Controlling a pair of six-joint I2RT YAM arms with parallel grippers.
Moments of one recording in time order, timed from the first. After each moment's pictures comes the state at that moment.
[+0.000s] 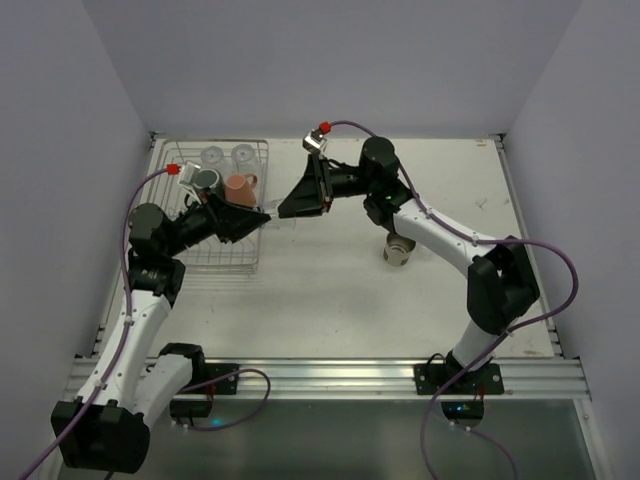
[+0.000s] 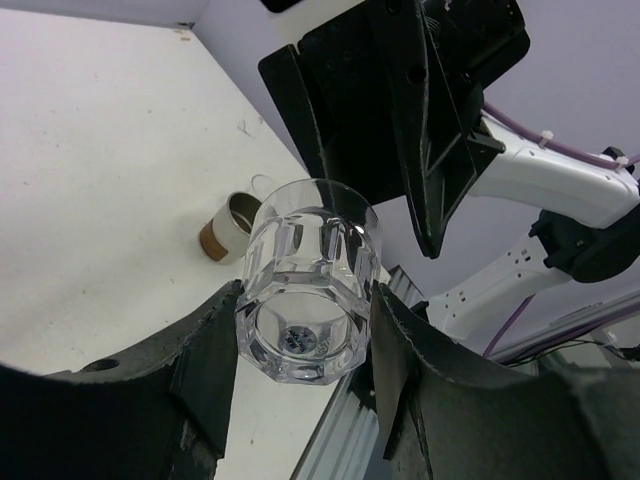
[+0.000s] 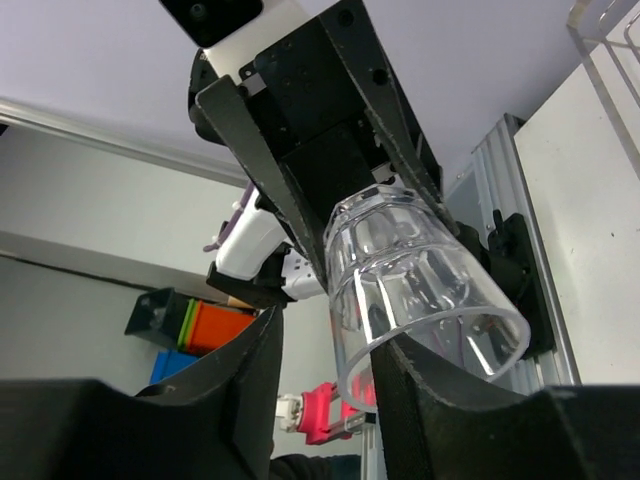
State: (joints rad) left arm -0.08 0.86 0.71 0.25 0.92 -0.83; right arm 0.62 1.72 1.36 0.47 -1.11 1.34
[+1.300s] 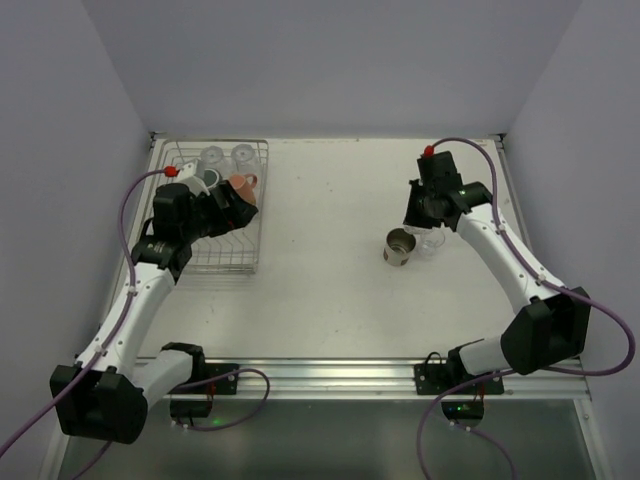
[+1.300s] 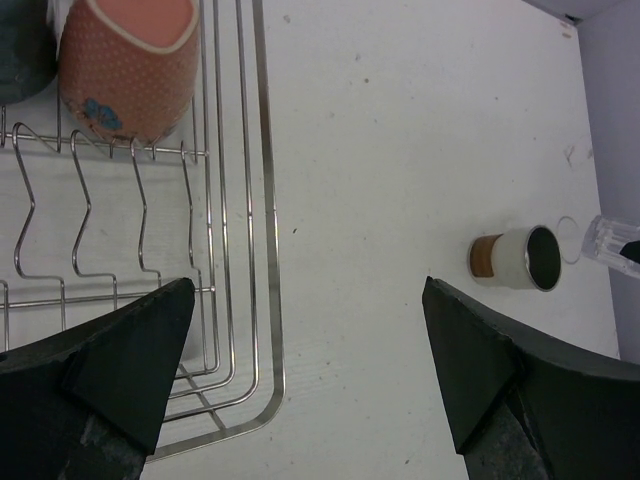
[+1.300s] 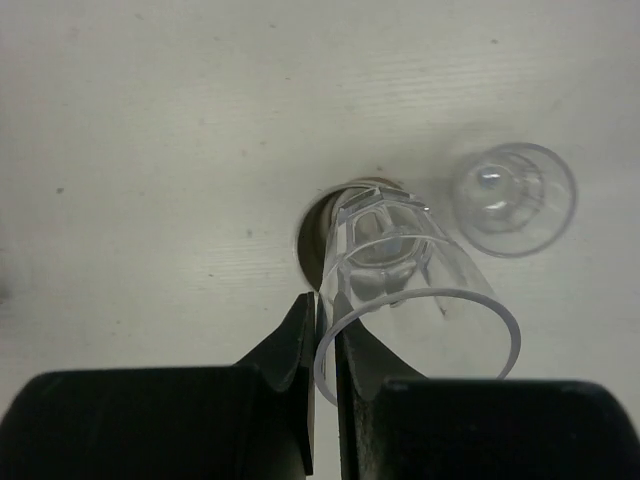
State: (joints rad) left arm -0.12 1.03 0.86 -0.30 0.26 -0.51; right arm 0.32 1.42 1.29 -0.80 0.05 0.48
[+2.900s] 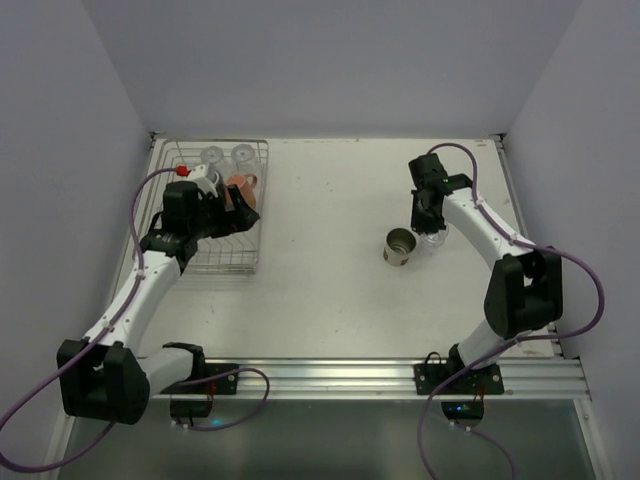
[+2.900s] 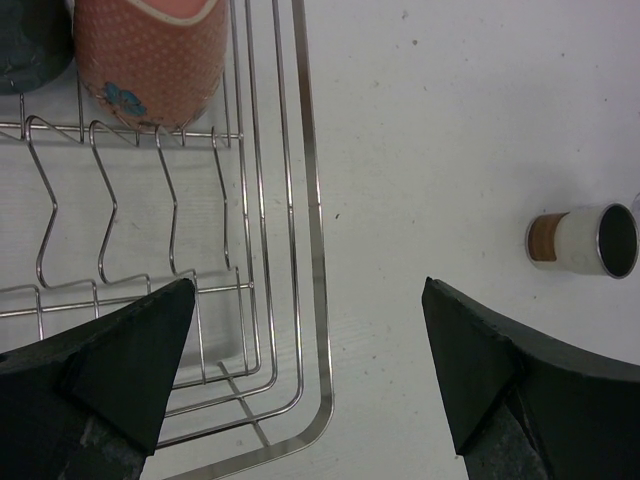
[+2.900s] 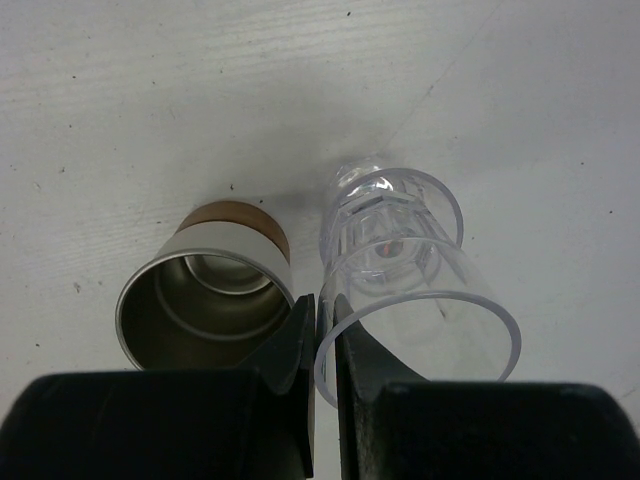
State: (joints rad) left arm -0.12 1.13 0.86 -0.30 0.26 -0.42; right arm 0.27 1.62 1.31 -0.86 0.27 0.38
